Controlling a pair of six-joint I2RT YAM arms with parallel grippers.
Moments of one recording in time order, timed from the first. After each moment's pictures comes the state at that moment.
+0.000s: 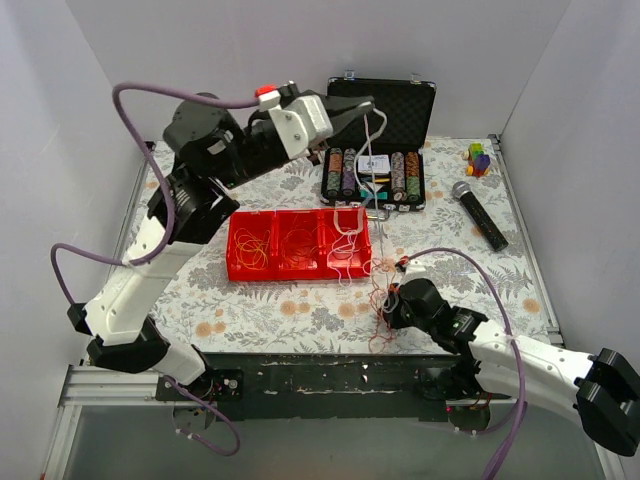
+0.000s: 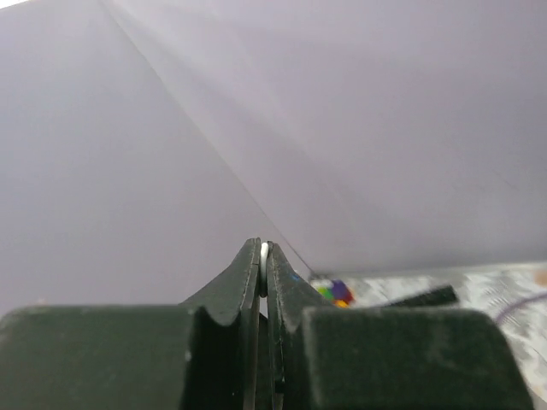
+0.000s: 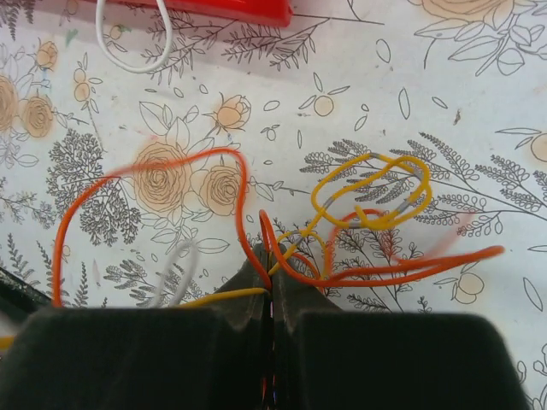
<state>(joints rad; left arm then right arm) -0.88 1.50 2.12 -0.32 0.39 0.47 0.88 0.83 0.25 -0.11 0.15 0.61</state>
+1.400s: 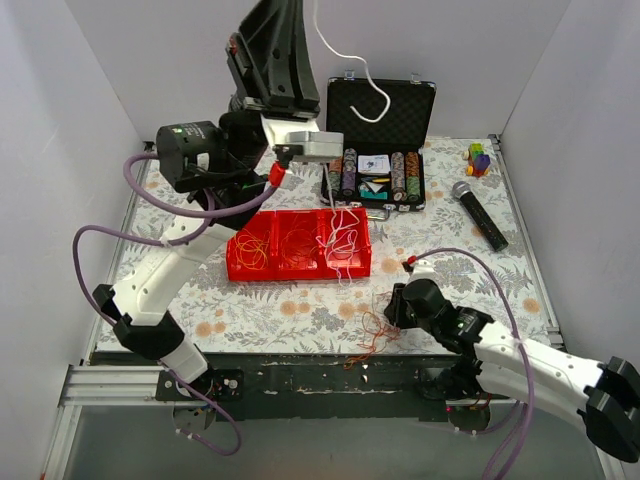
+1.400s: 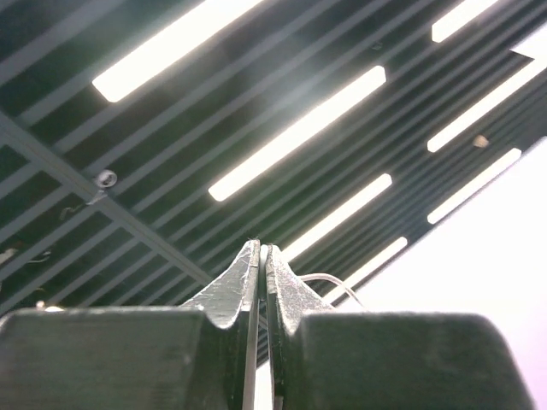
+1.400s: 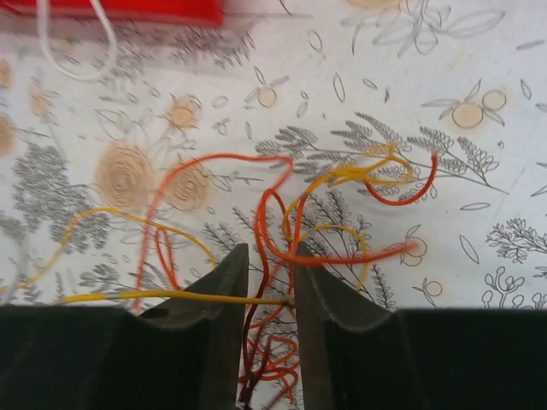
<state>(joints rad) -0.88 1.61 2.15 0.67 0.25 1.33 0.88 0.83 0.28 -0.26 0.24 0.69</state>
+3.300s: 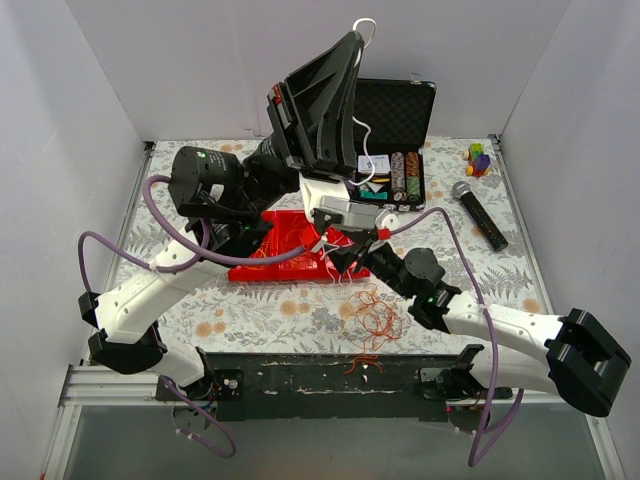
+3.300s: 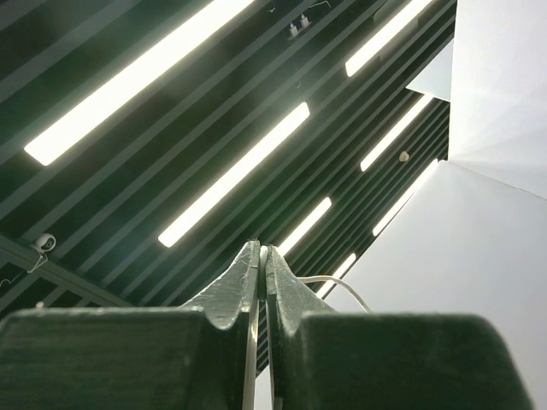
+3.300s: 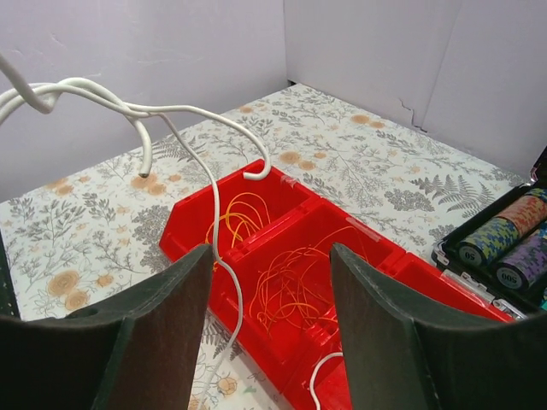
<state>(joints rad) -1.10 1.48 1.95 0.45 0.24 1.55 0.93 1.12 0.50 0.78 0.01 0.07</state>
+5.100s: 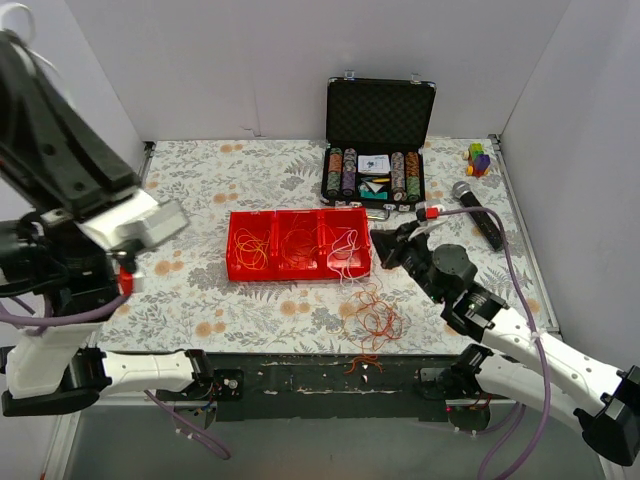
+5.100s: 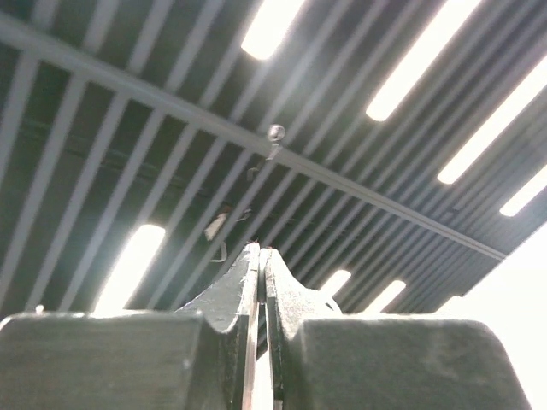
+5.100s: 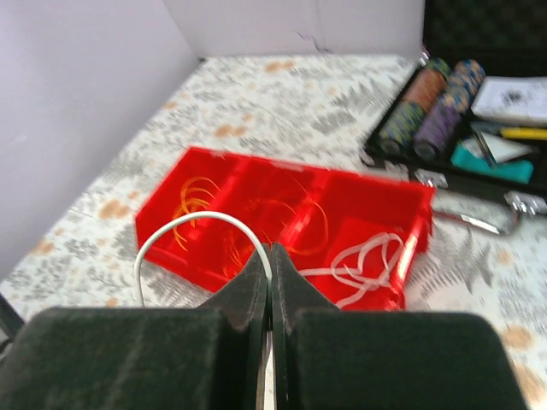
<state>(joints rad) -1.12 1.08 1.89 0.43 -0.01 2.04 0.82 0.76 0.51 0.20 0.24 0.39</state>
